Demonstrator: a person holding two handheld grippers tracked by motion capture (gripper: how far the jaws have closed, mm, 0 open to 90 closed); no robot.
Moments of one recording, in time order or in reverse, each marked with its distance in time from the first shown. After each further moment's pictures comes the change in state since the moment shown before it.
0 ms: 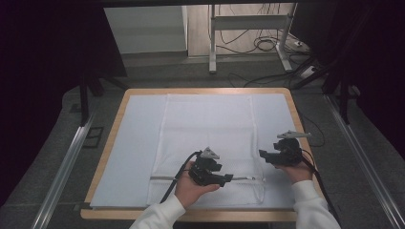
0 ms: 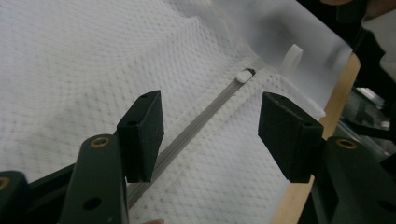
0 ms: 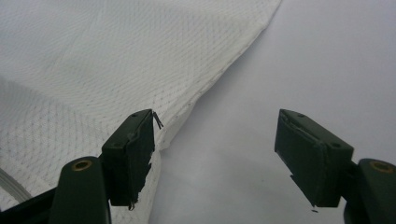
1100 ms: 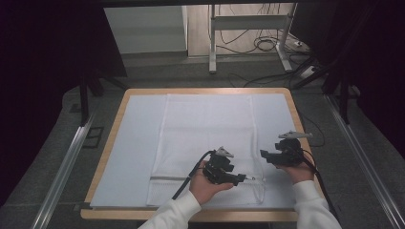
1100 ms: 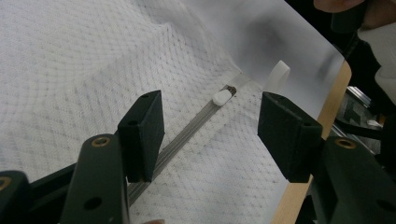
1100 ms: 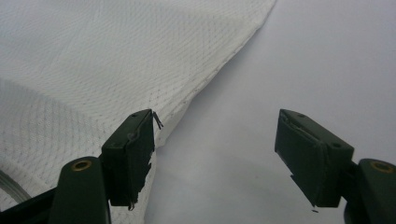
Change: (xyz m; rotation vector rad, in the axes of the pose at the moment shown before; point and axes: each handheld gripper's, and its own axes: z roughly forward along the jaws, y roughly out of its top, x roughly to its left) left arm -0.015 0.017 0.033 0.042 -0.020 -0.007; right arm -0.003 -0.001 -0.002 -0.001 -0.008 0.007
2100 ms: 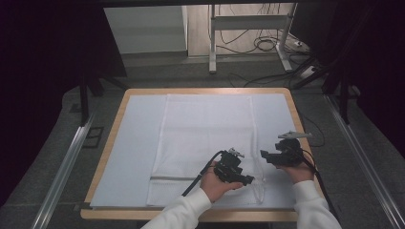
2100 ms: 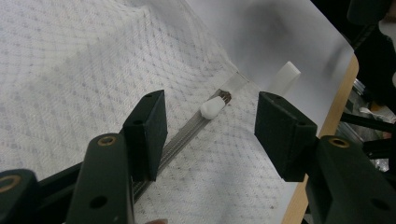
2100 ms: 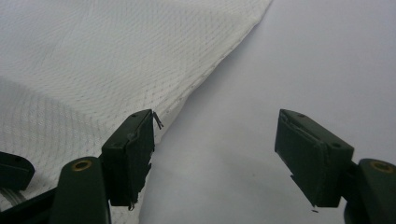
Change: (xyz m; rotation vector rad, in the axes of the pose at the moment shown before) left arm -0.005 0.012 0.033 0.087 -0.028 -0.022; right arm -0.001 -0.001 0.002 0.011 -0.009 -0.007
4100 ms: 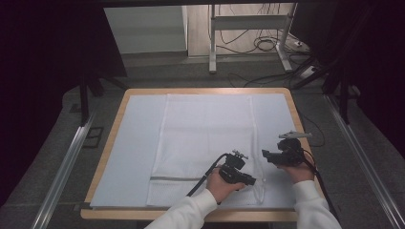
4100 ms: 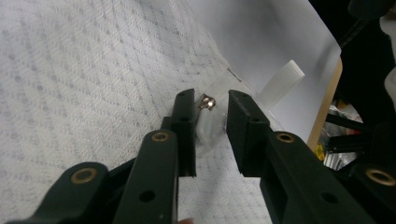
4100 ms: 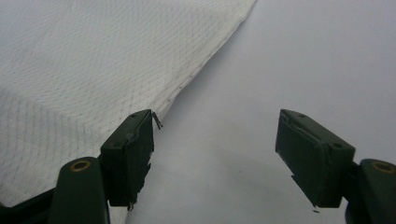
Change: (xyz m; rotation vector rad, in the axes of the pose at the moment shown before) left arm 0.003 0.000 0.024 0.039 -0.096 -0.065; right arm -0.001 0.000 0.000 0.010 -0.050 -0.001
